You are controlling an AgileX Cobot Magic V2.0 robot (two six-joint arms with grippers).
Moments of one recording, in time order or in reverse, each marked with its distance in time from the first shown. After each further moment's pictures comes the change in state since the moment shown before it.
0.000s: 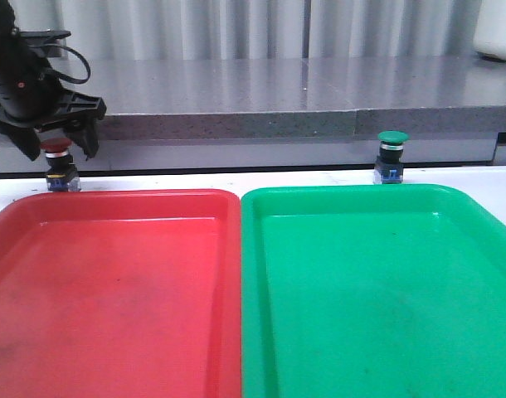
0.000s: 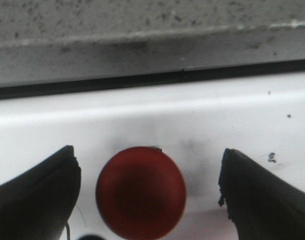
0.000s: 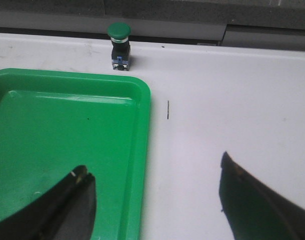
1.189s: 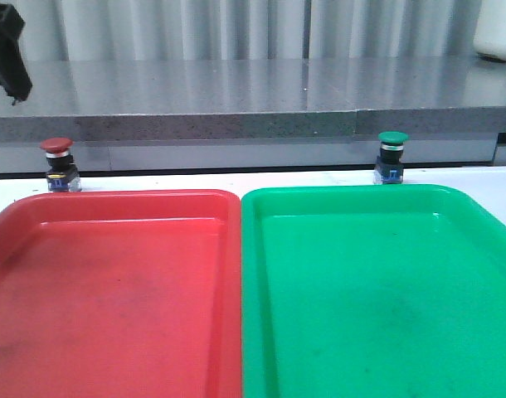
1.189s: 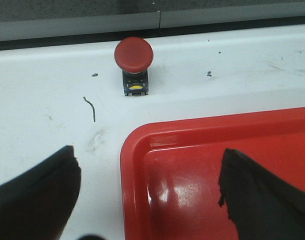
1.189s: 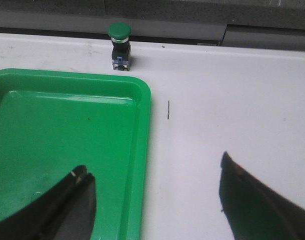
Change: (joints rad) left arm -0.023 -0.556 0.472 -0.004 -0.026 0.000; right arm 0.000 0.000 0.000 0.000 0.000 0.000
